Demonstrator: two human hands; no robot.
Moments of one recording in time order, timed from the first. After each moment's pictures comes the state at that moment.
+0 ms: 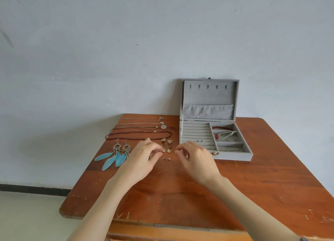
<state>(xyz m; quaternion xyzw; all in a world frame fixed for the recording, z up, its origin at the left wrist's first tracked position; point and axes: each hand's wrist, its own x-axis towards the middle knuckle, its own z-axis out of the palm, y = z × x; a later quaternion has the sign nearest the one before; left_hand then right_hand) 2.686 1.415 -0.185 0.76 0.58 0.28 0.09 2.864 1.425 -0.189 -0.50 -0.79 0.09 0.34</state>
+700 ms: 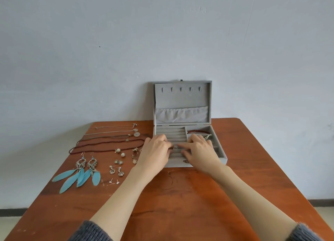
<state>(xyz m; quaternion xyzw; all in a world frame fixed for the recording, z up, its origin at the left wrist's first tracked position) 2.790 1.492 -0.195 0.82 0.54 0.18 -0.05 2.947 1.485 -0.192 -0.58 -0.79 0.04 0.17</state>
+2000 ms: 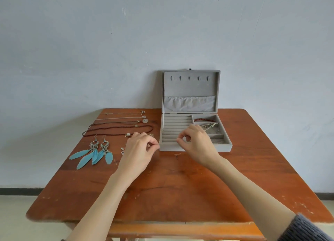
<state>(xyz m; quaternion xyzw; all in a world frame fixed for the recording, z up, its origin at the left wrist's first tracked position) 2.735 1.434 -0.199 0.74 0.58 0.35 0.04 2.920 1.457 -0.185 -0.52 -0.78 0.10 0.33</state>
